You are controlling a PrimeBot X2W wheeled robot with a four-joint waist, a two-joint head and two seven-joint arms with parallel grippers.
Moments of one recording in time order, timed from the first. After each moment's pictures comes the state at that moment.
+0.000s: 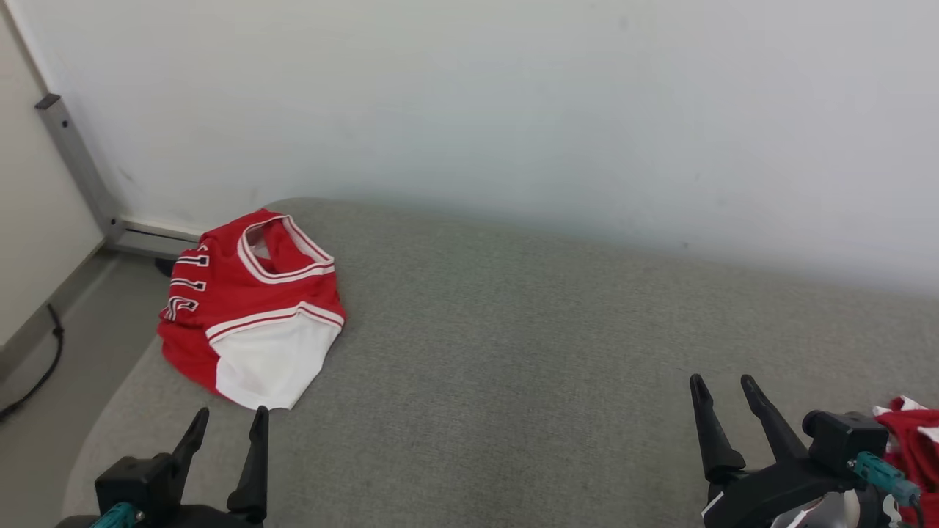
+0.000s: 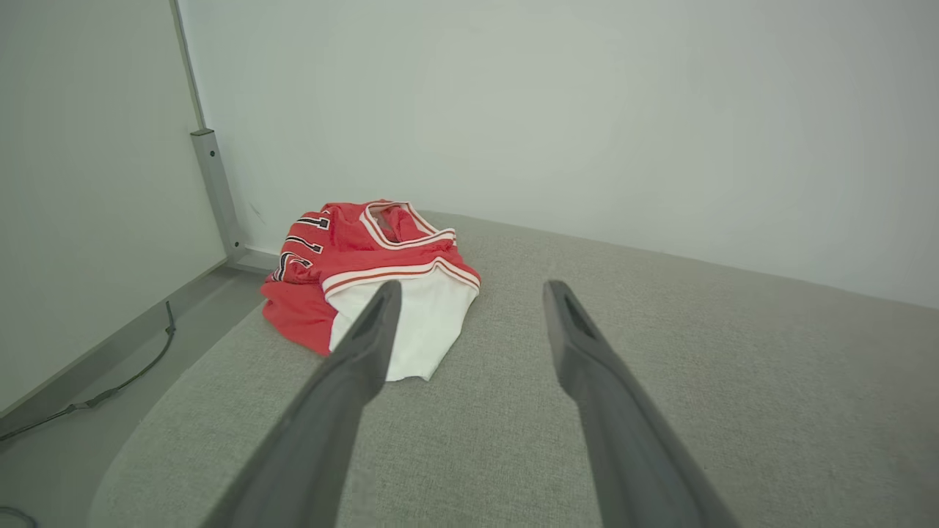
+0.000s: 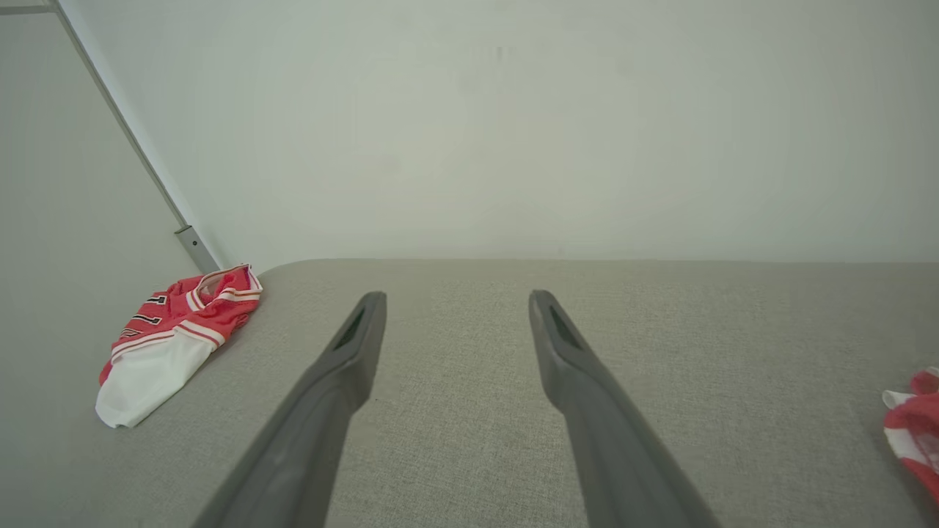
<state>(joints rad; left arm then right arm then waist) 0.00 0.26 -0.27 0.03 -0.31 0.11 0.00 0.03 -0.06 0.01 0.09 0.37 0.02 -0.03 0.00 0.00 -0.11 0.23</state>
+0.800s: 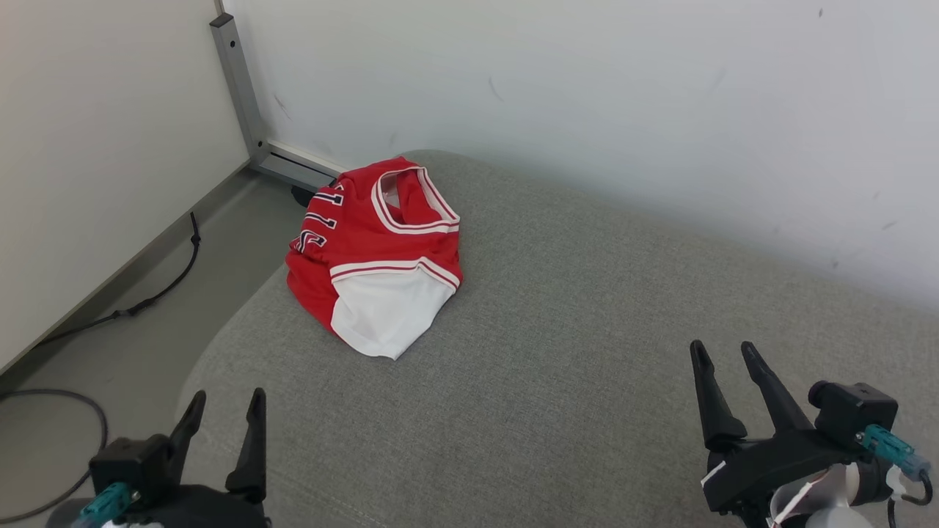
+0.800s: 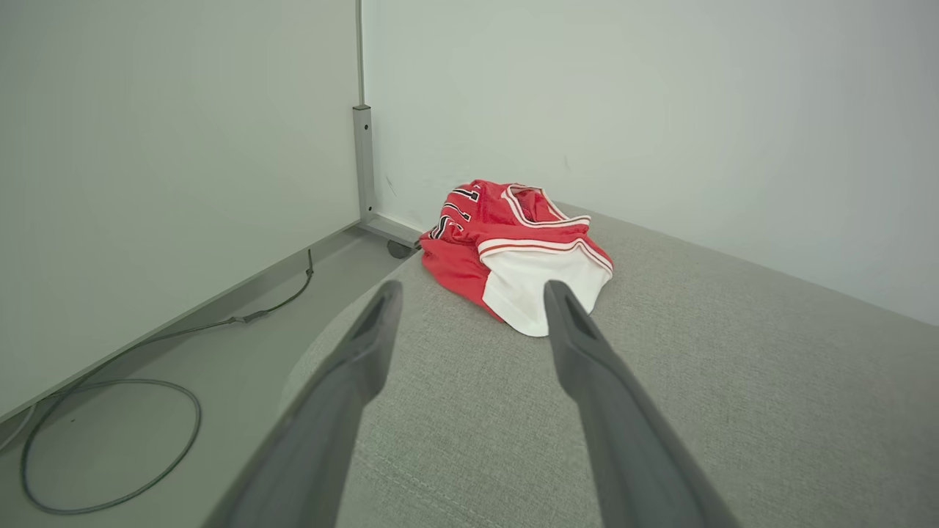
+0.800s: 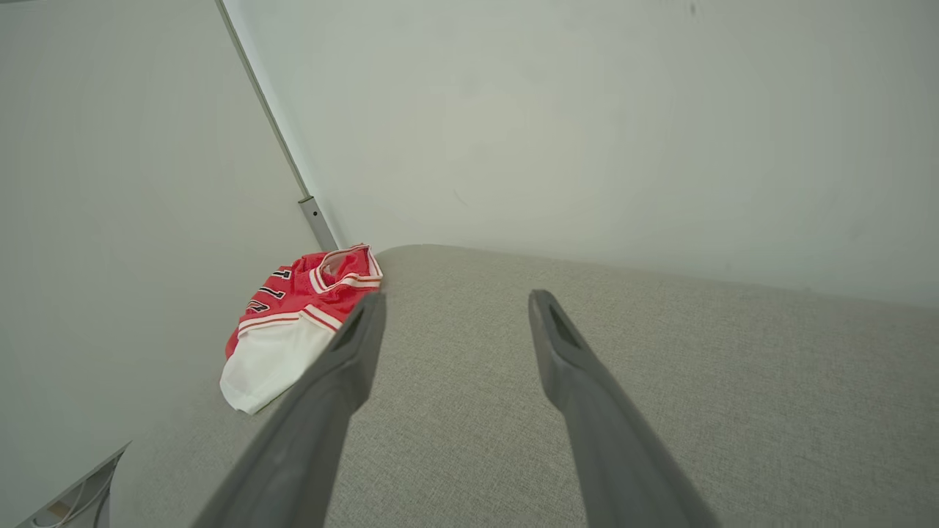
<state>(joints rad) -0.01 0.25 -0.24 0.01 -0.31 0.12 0.02 -0.04 -0.06 0.02 0.10 0.39 0.03 -0.03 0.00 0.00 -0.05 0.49</state>
